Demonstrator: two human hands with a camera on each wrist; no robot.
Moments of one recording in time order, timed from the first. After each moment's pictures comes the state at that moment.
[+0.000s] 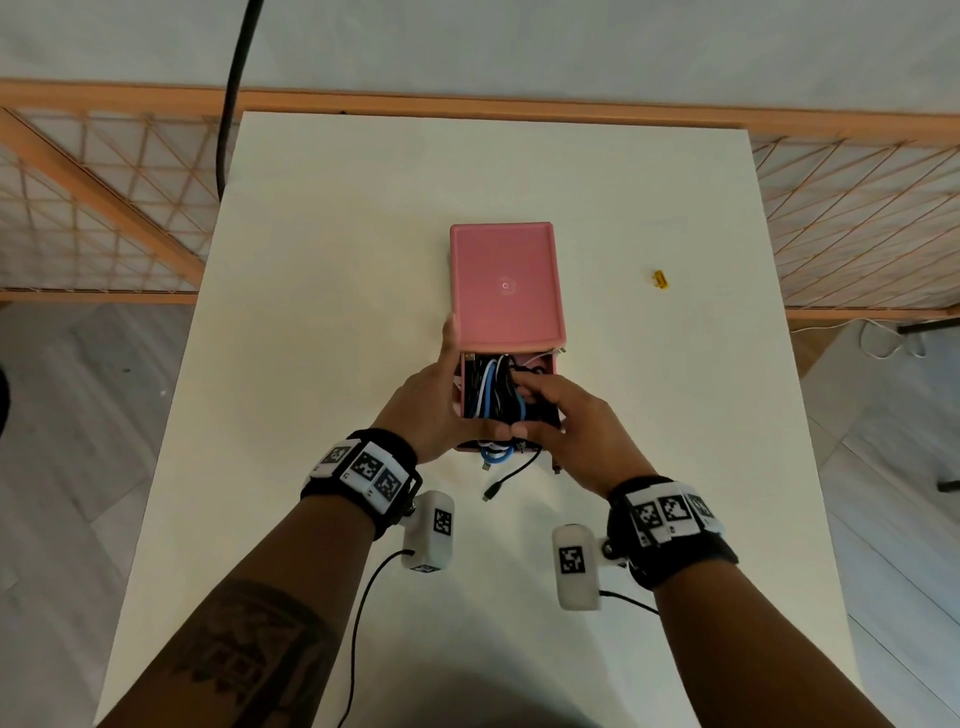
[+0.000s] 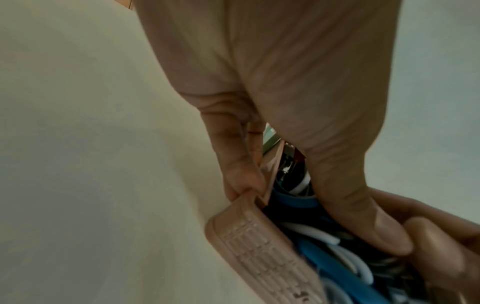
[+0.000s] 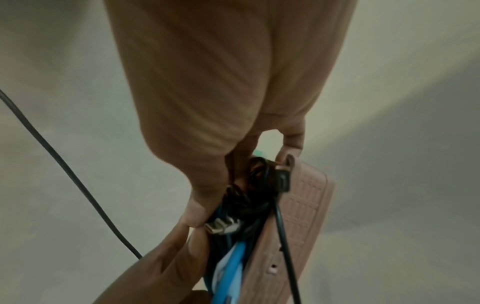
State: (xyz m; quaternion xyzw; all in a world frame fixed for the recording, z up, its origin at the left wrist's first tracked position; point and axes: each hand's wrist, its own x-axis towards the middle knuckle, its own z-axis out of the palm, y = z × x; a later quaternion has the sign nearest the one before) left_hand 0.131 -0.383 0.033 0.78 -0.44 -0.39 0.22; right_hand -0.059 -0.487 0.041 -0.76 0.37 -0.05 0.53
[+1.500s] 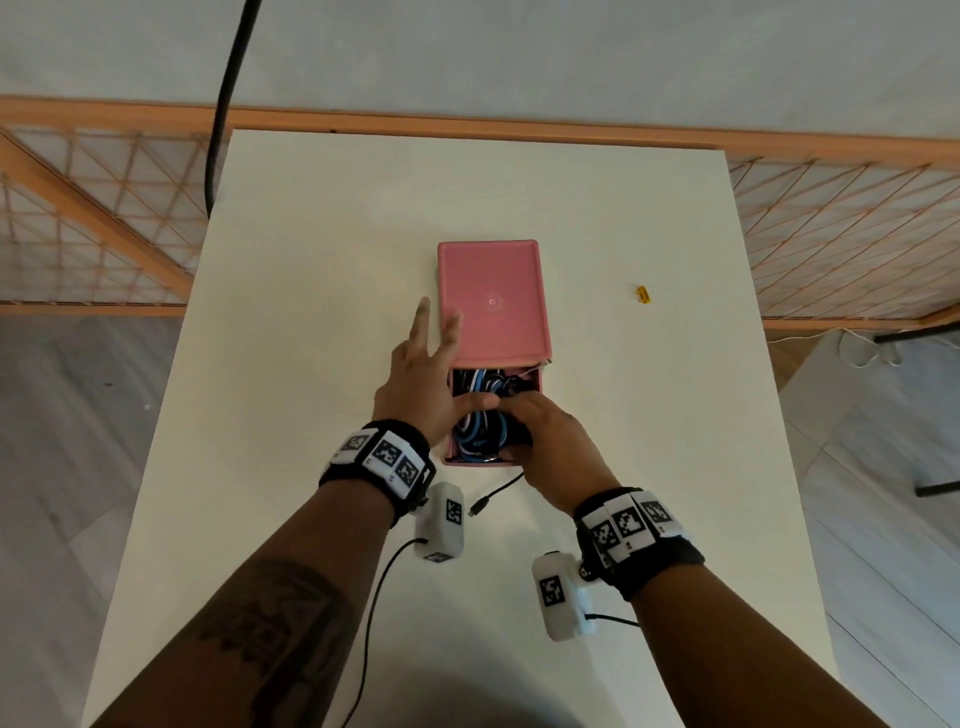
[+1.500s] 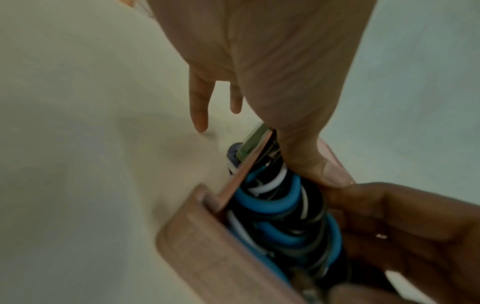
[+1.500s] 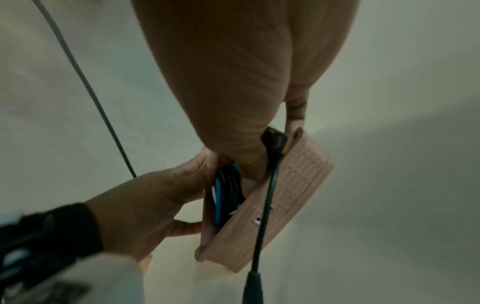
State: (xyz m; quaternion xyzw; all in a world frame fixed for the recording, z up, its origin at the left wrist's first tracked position) left_hand 0.134 -0.411 0.033 0.85 -0.44 -0.27 0.14; right_hand -0.050 -0.479 0.028 -0.85 0.34 0.01 0.40
